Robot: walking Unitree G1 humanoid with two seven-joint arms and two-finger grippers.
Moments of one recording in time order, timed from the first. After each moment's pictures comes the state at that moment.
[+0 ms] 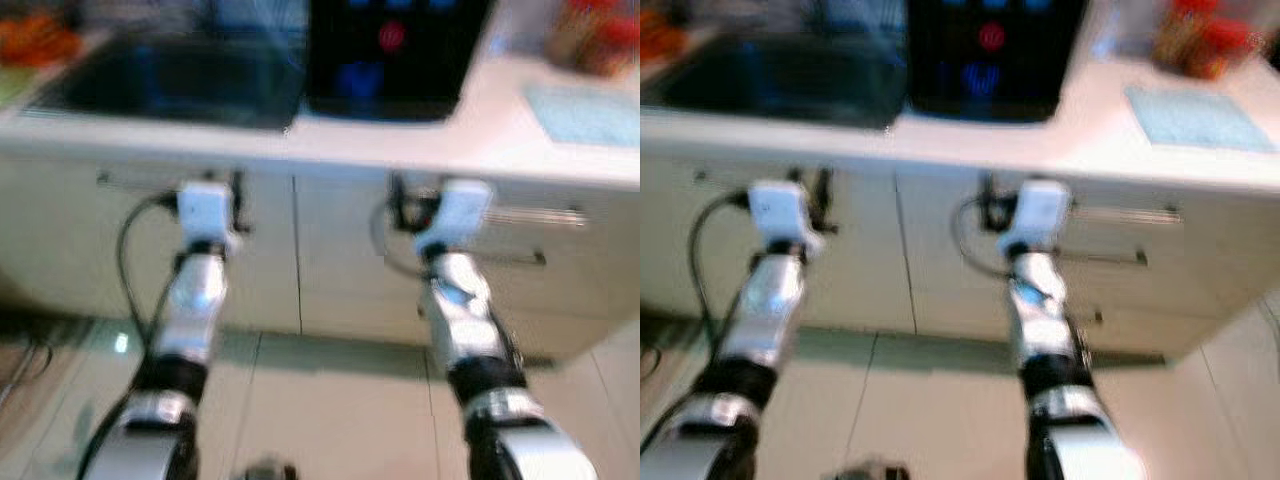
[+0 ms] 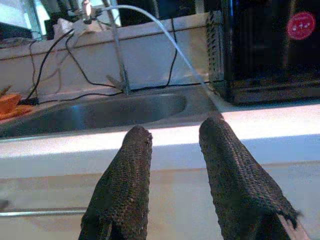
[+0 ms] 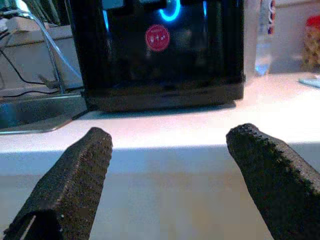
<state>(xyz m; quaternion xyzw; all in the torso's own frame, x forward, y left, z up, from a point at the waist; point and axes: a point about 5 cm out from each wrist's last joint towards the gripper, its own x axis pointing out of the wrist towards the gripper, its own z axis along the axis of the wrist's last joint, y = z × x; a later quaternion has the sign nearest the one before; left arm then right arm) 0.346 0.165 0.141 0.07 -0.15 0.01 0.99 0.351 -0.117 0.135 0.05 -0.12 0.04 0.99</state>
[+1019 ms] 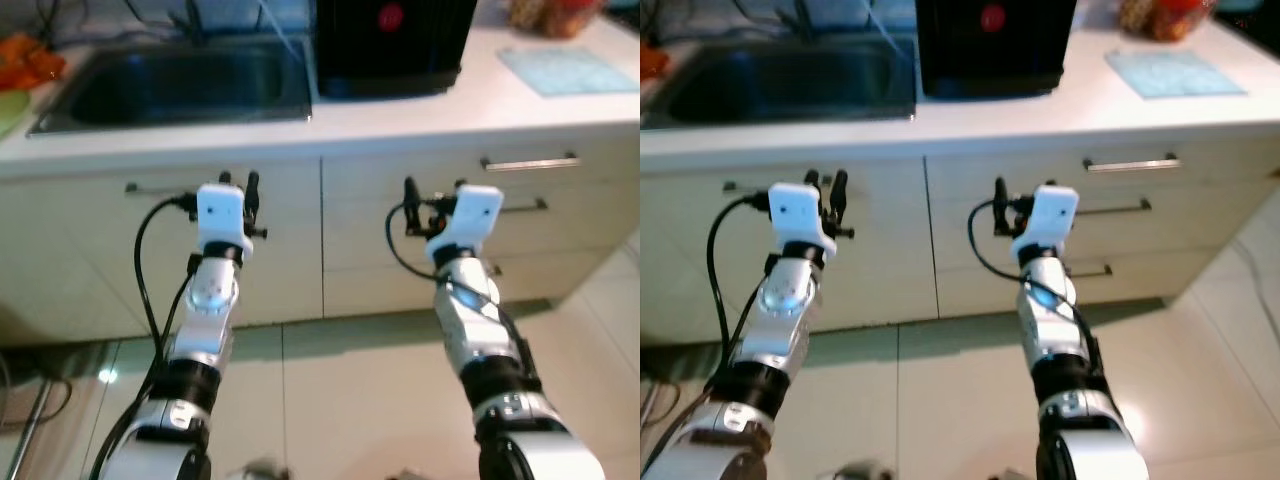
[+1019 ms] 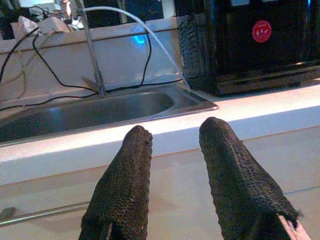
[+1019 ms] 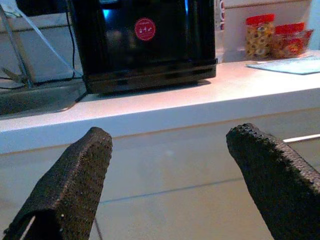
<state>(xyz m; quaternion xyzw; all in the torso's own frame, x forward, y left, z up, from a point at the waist) 0.344 0.147 0.142 0.06 -0.14 -0.01 0.99 0.350 -0.136 0.130 0.04 -0.11 0.01 0.99</state>
